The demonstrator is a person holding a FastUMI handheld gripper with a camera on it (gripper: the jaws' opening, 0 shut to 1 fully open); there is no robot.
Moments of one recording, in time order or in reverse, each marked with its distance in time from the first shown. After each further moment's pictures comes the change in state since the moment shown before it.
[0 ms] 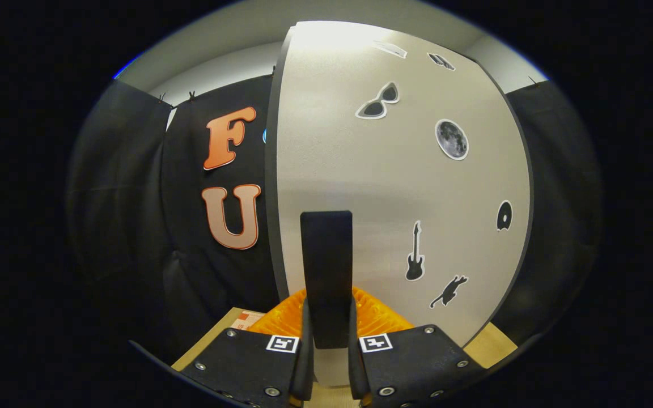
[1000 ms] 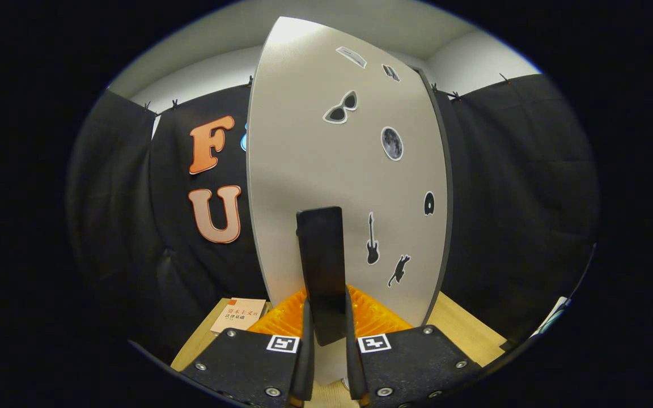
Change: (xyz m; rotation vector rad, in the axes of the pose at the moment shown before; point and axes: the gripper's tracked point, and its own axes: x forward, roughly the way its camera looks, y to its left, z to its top) arm -0.069 -0.041 -0.008 0.042 0.016 -0.077
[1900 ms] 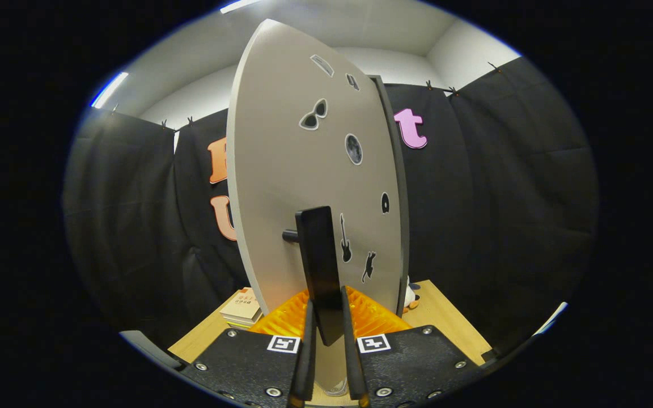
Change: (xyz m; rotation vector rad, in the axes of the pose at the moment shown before) arm -0.067 -0.112 -0.003 0.034 -0.018 0.159
